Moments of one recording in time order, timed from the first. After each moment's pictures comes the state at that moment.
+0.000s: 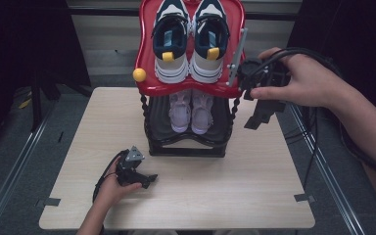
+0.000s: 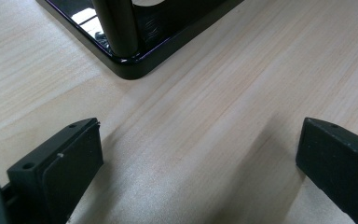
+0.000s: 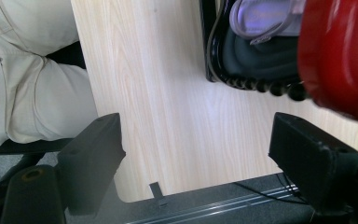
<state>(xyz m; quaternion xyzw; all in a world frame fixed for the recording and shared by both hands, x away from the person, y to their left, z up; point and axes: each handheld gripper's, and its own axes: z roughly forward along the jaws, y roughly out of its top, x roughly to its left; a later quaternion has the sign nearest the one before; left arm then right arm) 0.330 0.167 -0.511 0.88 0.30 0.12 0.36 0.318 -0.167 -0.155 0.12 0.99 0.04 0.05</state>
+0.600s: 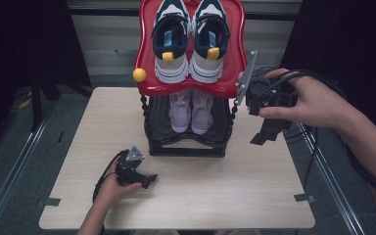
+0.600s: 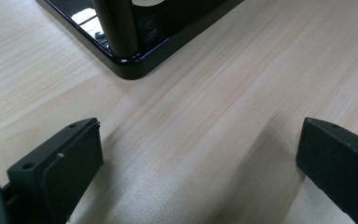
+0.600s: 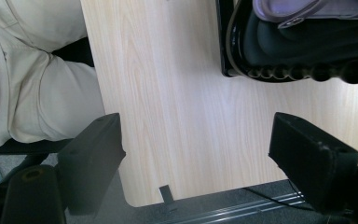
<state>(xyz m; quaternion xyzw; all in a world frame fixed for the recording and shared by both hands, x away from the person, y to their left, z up) 0.330 0.167 -0.511 0.88 0.30 0.11 0.36 0.300 -0.184 -0.185 0.12 0.99 0.05 0.04</state>
